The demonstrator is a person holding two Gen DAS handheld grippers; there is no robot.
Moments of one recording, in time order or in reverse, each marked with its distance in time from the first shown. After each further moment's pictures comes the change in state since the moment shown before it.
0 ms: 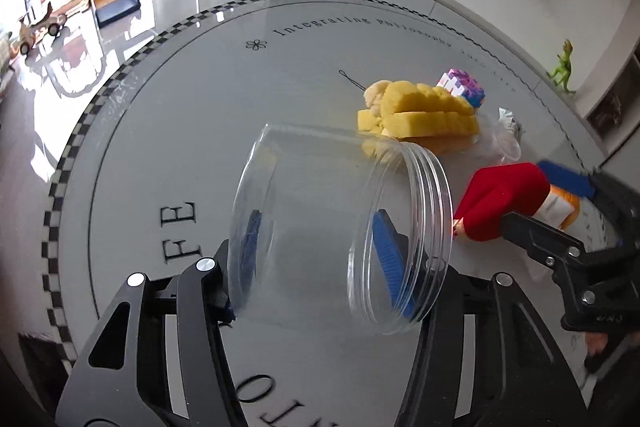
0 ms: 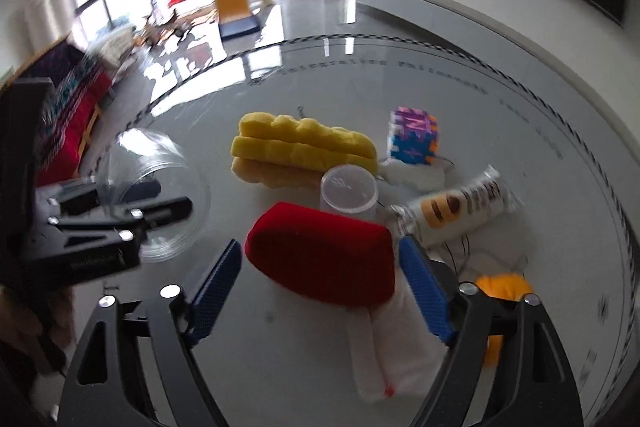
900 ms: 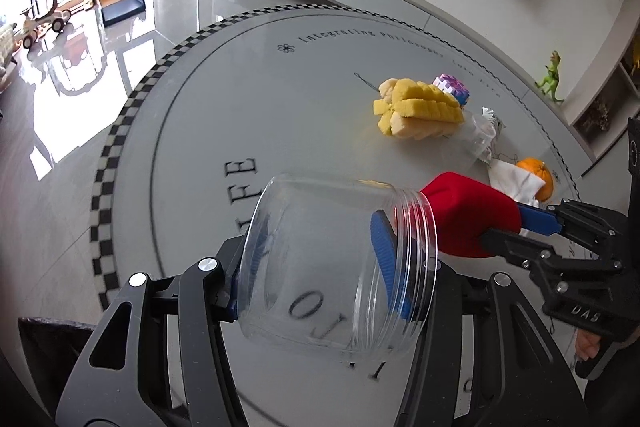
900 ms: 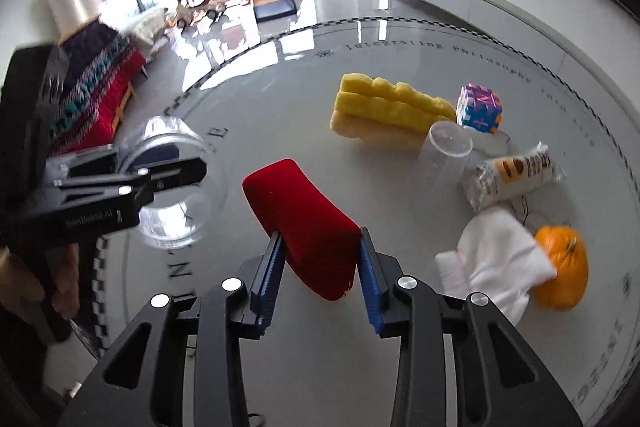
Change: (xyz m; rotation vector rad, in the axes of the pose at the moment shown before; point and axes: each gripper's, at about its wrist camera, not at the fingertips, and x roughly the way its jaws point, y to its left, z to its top) left arm -0.056 0.031 -0.037 -0.025 -0.049 -0.022; right arm -0.032 0.048 -0.021 0.040 0.038 0.130
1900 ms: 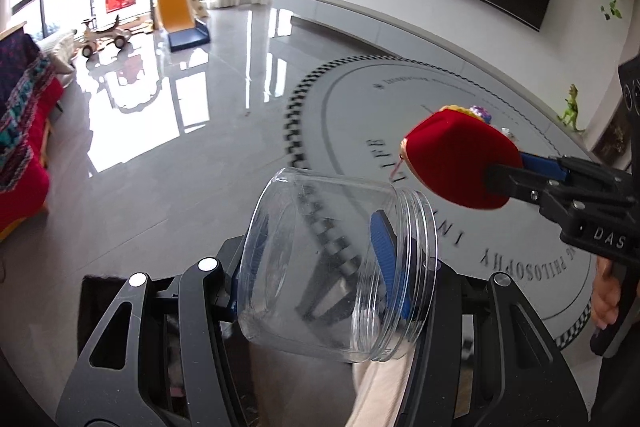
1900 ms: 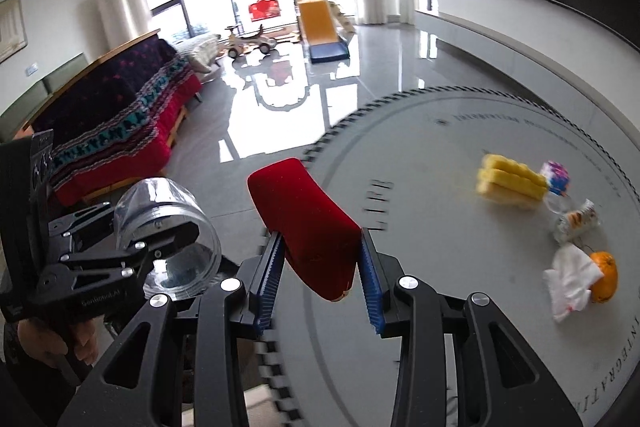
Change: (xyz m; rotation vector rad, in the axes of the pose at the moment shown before) left arm -0.149 0.089 -0.090 -0.056 -0.172 0.154; right arm -0.044 0.172 -0.002 -0.134 -0.149 0.109
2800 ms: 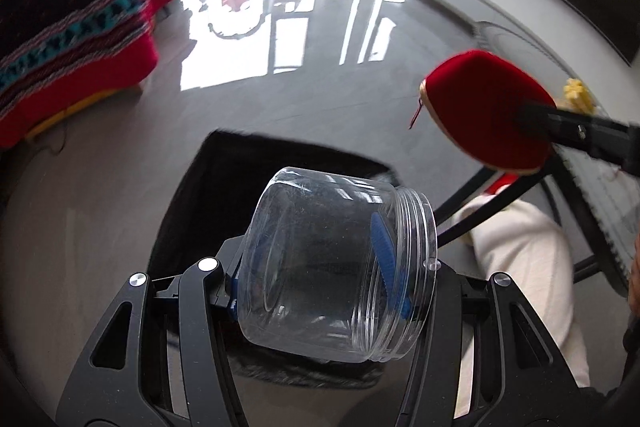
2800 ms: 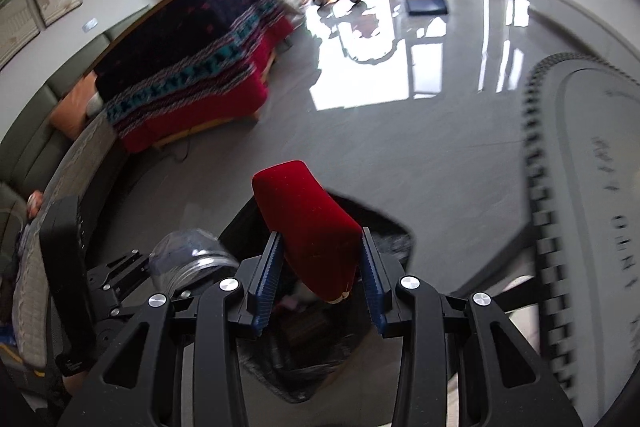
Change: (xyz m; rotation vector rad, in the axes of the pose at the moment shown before) left arm -0.054 0.167 -0.145 -0.279 0.139 0.266; right arm 0.086 0.209 -0.046 -0.082 0.205 0.273
